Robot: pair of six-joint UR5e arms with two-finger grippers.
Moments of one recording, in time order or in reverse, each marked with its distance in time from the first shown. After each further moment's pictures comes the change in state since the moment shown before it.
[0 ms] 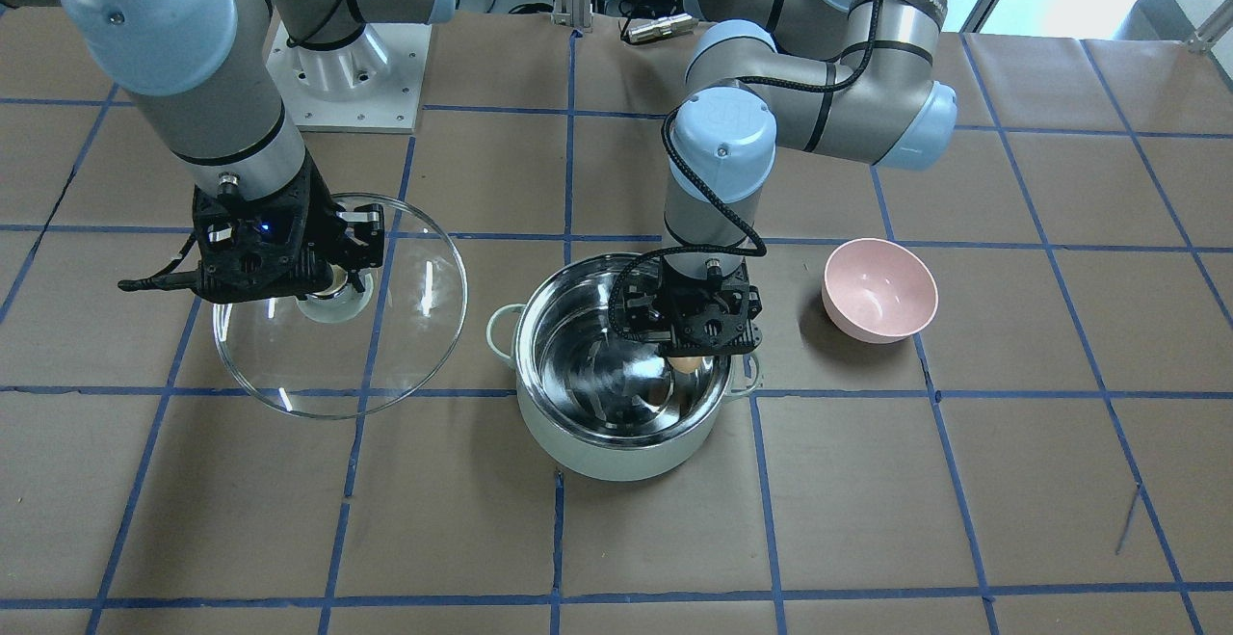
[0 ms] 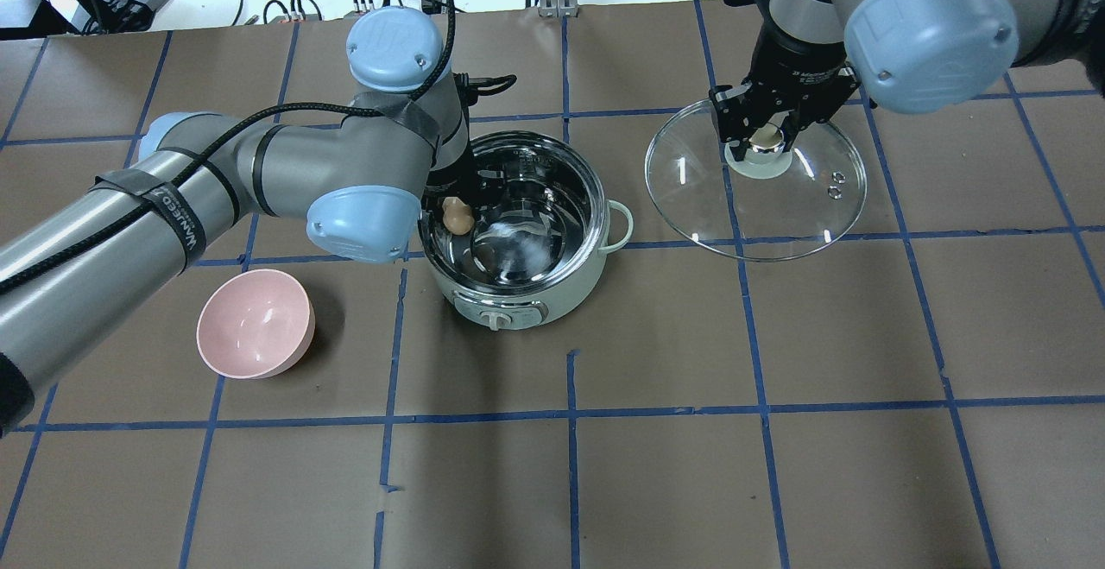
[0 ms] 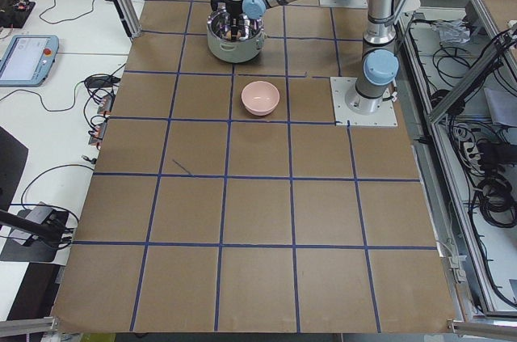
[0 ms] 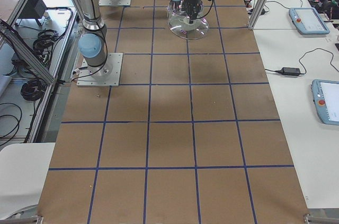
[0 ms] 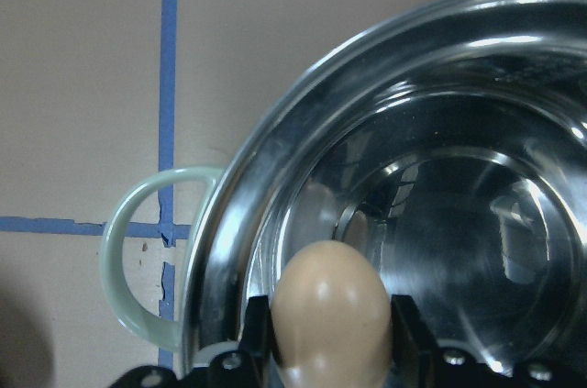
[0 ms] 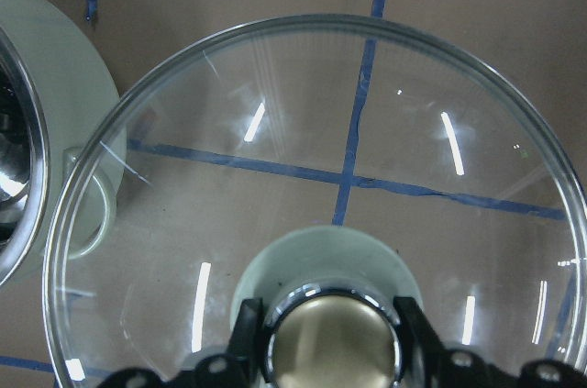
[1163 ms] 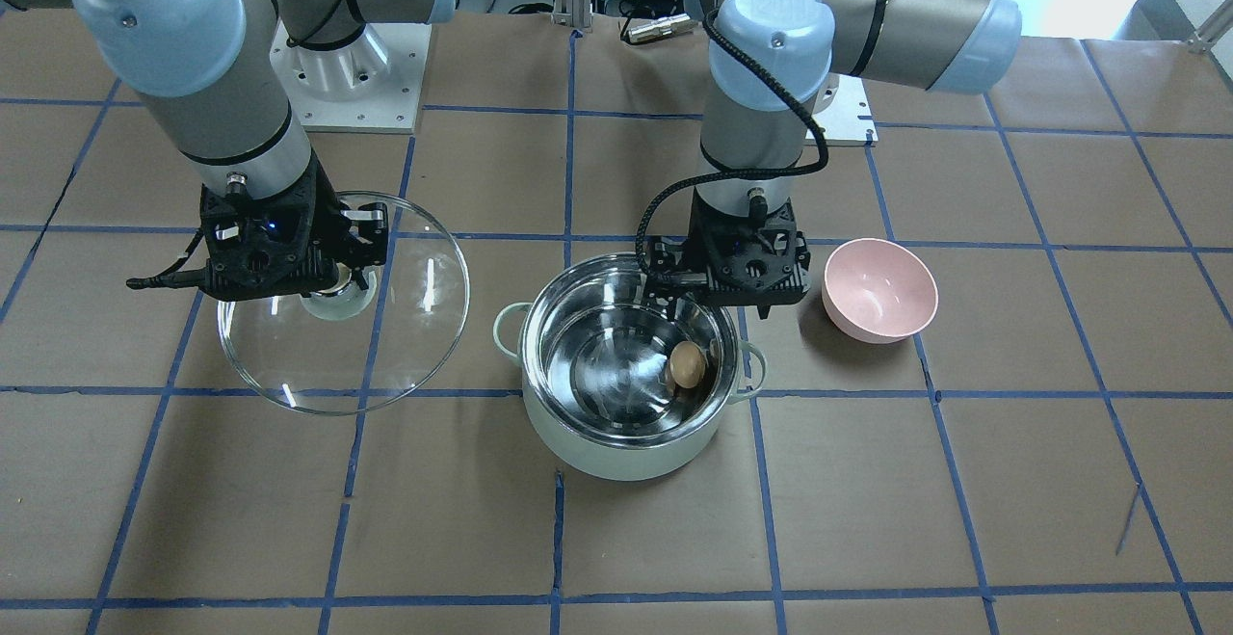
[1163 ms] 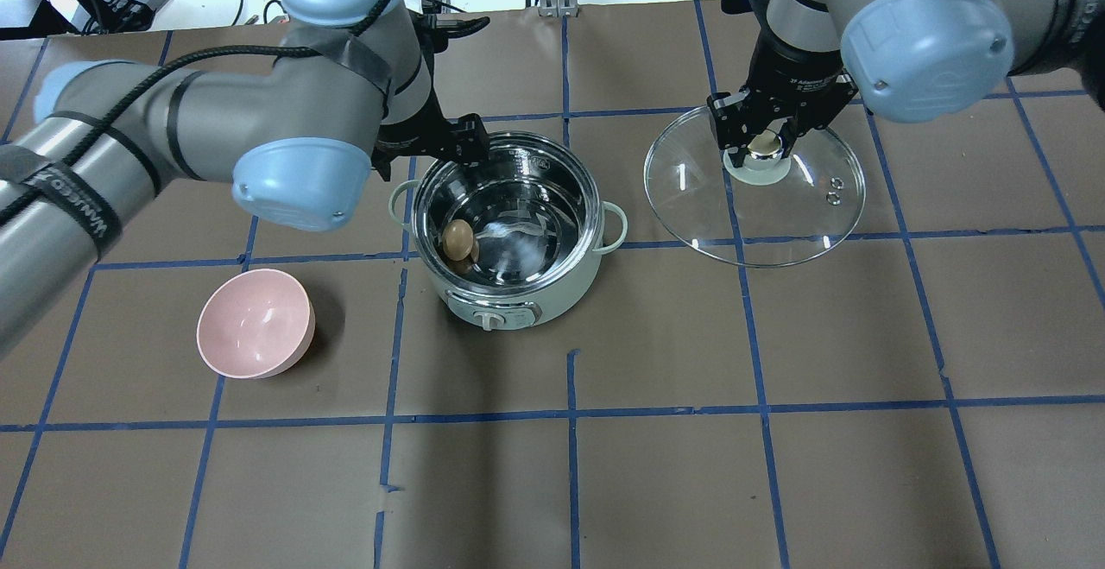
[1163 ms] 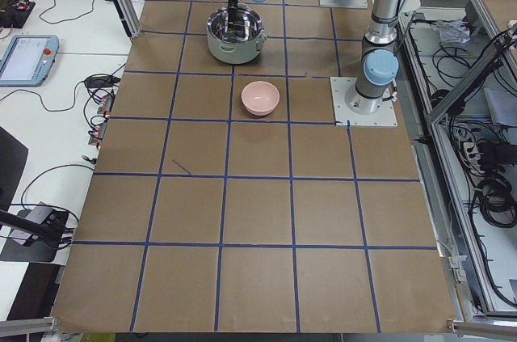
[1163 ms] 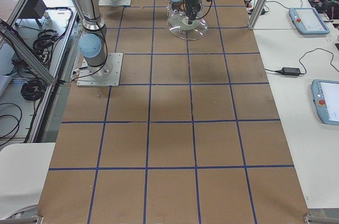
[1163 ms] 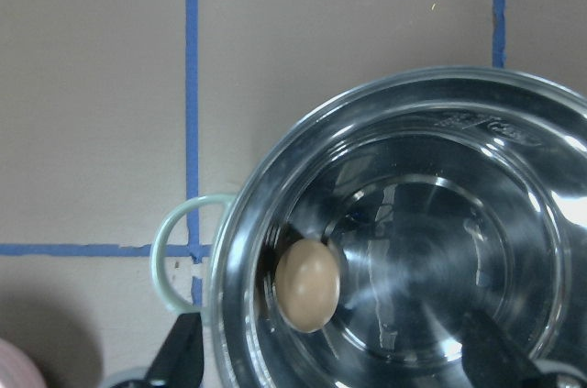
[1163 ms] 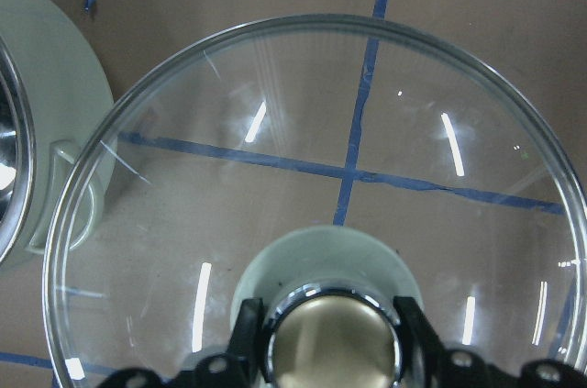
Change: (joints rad) left arm 0.064 0.139 0.075 -0.170 0.005 0.082; right arm 0.004 -0.006 0.017 -0.006 -0.002 0.002
